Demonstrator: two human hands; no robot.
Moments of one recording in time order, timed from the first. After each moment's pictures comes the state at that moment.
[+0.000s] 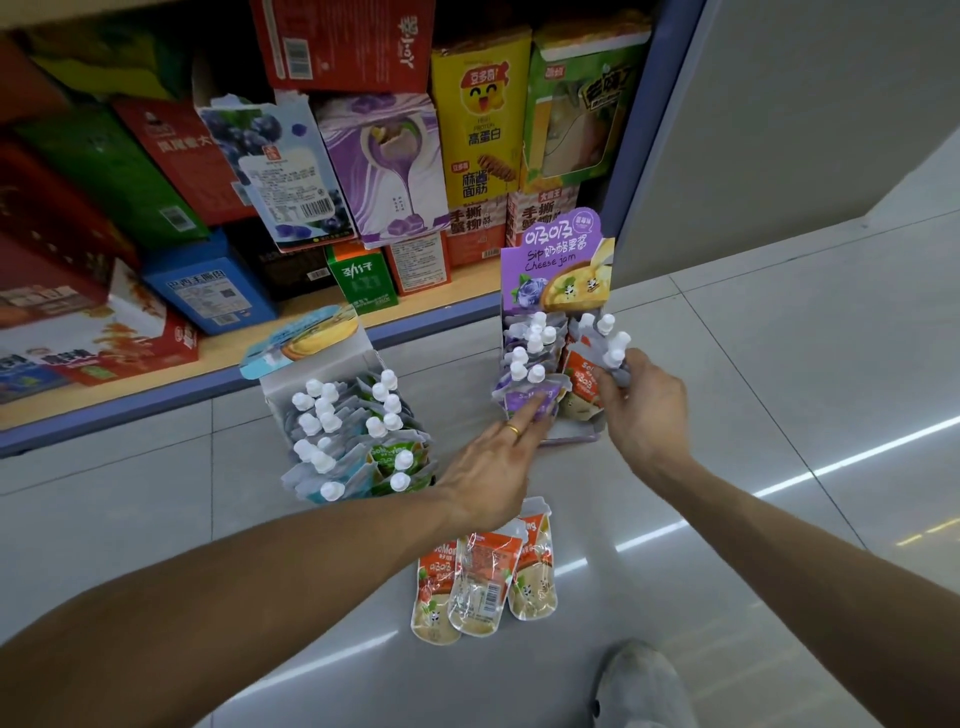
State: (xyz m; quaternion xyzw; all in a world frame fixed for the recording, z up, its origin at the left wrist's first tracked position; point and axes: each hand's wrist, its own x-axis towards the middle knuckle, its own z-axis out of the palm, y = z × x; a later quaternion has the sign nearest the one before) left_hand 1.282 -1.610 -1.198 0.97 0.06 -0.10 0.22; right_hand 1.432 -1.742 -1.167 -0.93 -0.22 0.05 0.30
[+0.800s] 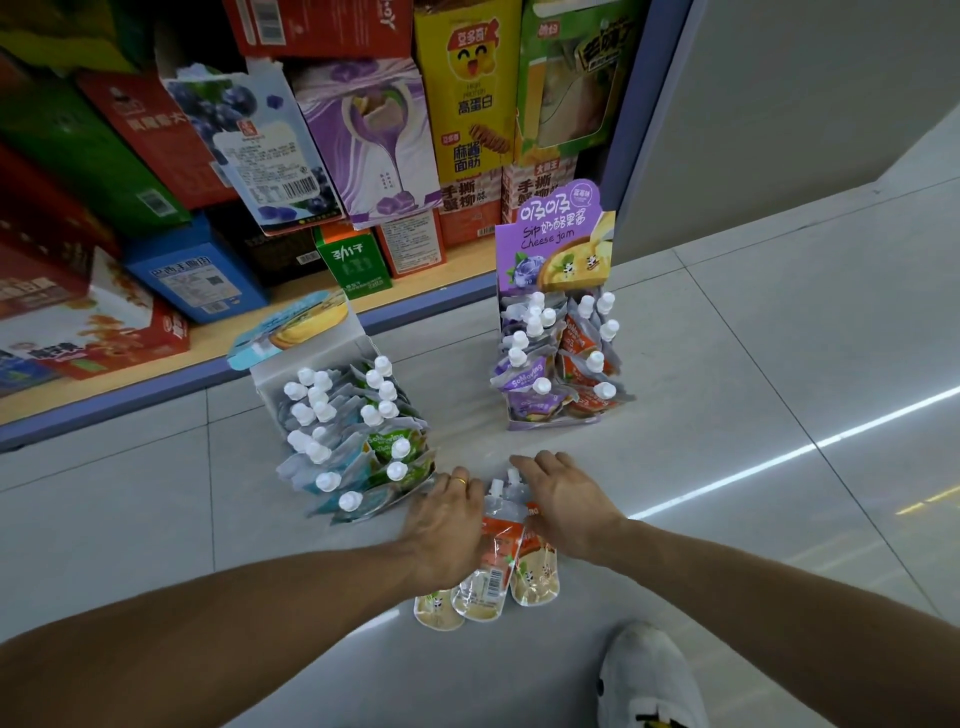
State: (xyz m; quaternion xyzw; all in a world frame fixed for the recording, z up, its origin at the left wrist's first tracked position) left_hand 1.214 -1.619 -1.238 0.95 0.15 -0.23 0.11; right_hand 1.350 -1.751 -1.243 -0.83 -0.47 0.29 0.04
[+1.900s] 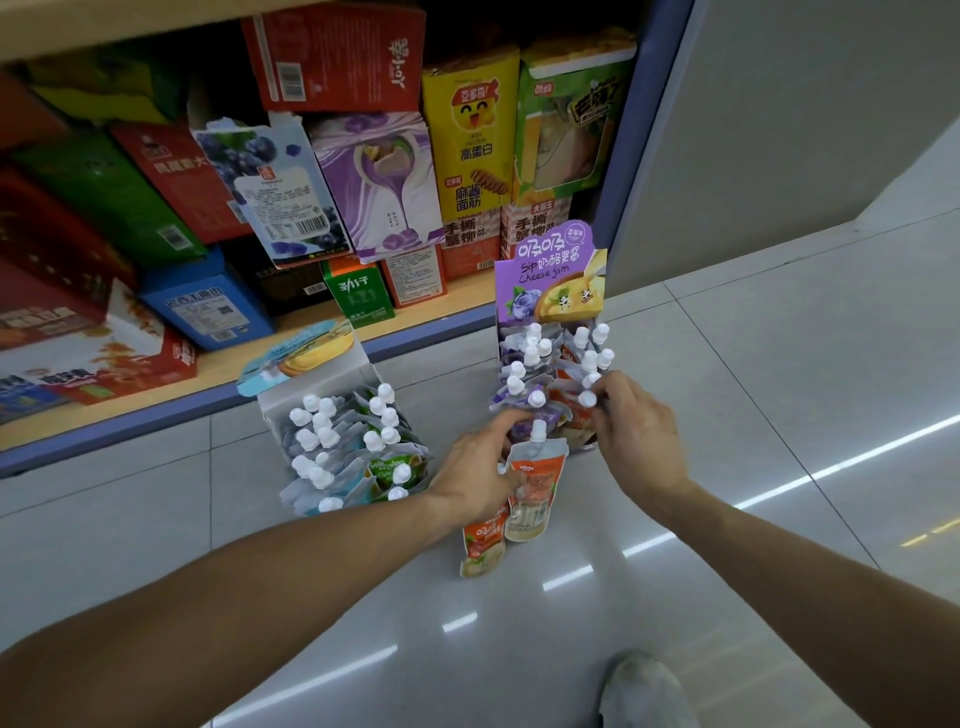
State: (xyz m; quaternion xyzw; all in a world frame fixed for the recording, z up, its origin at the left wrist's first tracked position) left_hand 1.285 -1.603 -1.176 0.87 0.23 -0.08 0.43; right_hand 1.429 -1.757 -1.193 -0.90 -0.36 -0.06 0.26
